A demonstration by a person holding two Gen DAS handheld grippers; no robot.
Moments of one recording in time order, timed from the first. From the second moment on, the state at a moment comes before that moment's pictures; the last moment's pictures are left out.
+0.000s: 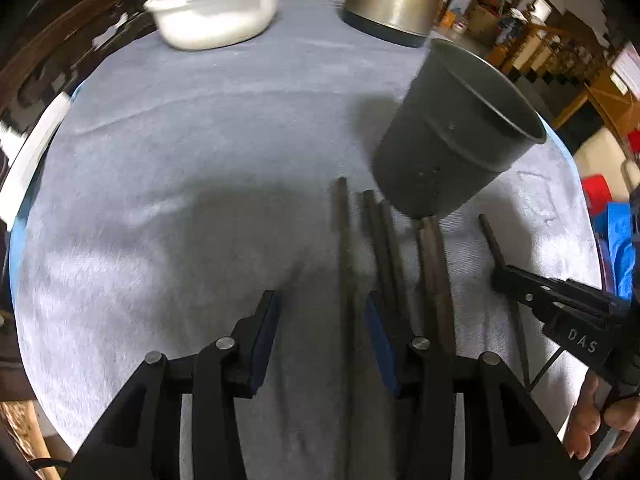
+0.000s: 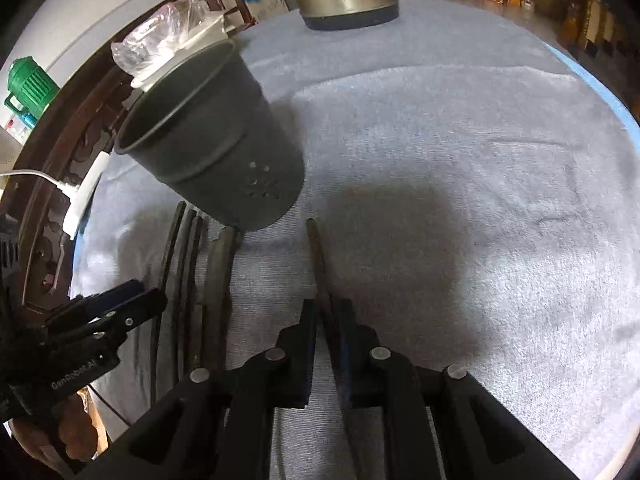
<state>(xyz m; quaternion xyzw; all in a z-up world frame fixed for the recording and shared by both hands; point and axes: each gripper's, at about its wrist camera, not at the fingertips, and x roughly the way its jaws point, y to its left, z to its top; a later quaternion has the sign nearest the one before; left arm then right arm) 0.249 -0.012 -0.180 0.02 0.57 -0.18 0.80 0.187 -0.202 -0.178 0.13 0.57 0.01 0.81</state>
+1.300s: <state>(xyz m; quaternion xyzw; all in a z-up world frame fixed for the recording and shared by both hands) 0.191 0.012 -0.052 -0.02 0.39 -0.24 0.89 0.198 -0.177 -0.178 0.06 0.59 0.04 0.81</state>
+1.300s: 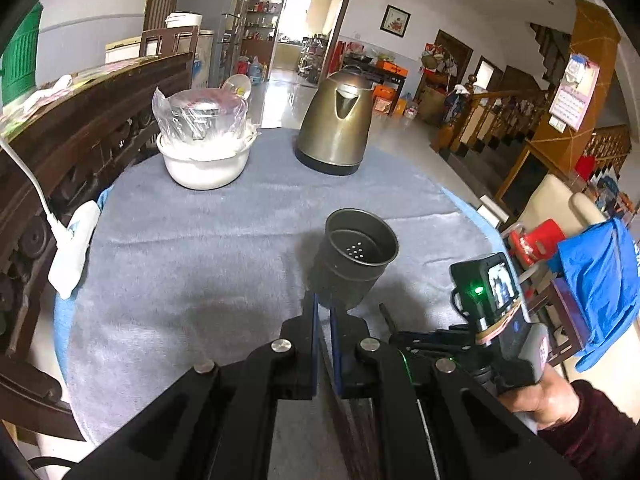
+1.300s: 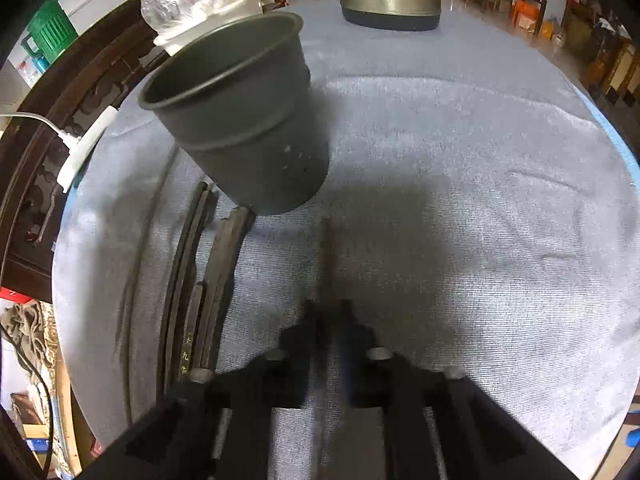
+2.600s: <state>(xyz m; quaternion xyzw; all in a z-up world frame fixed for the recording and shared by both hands) 0.312 -0.039 -0.182 -0.05 0.55 -0.31 0.77 0.165 -0.234 -0.149 0.22 0.52 0.10 0.82</state>
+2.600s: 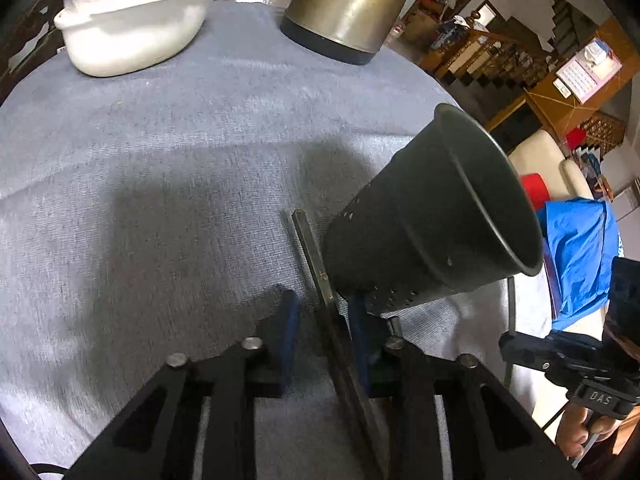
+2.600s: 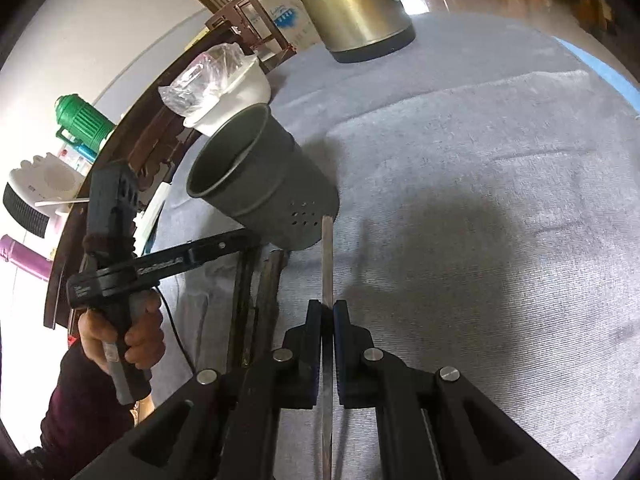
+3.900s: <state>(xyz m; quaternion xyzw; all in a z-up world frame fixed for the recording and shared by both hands) 0.252 0.005 -0.173 -0.09 0.58 -0.29 0.75 0.133 -0.214 -0.117 0.21 0.46 0.13 0.85</state>
